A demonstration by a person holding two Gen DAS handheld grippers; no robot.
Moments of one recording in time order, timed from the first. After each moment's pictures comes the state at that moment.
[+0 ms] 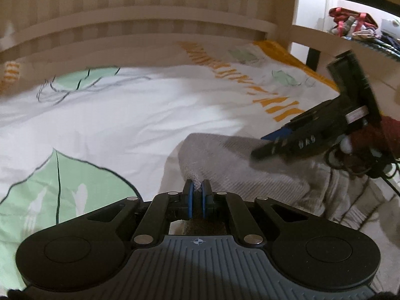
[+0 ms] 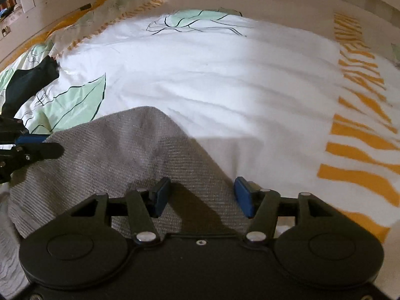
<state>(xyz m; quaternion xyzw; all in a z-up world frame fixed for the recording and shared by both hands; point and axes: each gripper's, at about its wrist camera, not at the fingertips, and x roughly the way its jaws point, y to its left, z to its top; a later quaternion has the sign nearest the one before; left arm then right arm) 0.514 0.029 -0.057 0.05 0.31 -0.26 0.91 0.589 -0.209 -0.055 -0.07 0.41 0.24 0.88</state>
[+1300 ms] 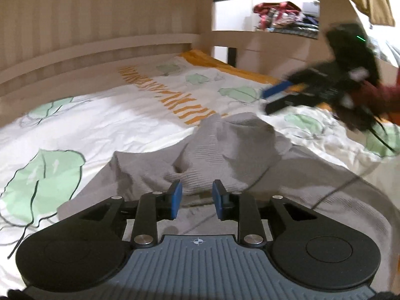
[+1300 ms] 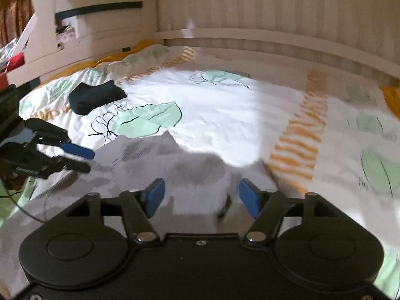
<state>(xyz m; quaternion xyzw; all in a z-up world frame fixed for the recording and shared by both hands) 0.265 0.031 -0.008 0.11 0.25 -0.37 0.89 0.287 -0.265 0.047 -0.09 0.28 0.25 0.92</state>
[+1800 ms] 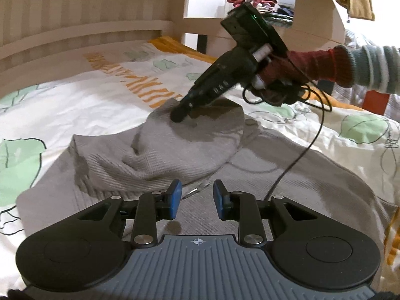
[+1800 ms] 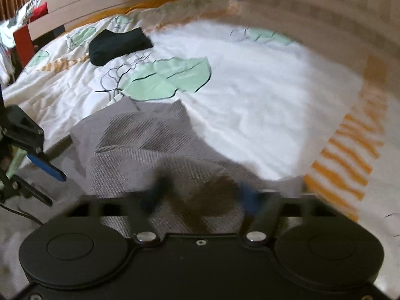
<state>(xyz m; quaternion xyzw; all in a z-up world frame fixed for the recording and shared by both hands) 0.275 0.012 -0.037 0.10 0.28 -0.44 0.85 0.385 -0.226 0.003 -0.15 0.38 0.35 0.84</state>
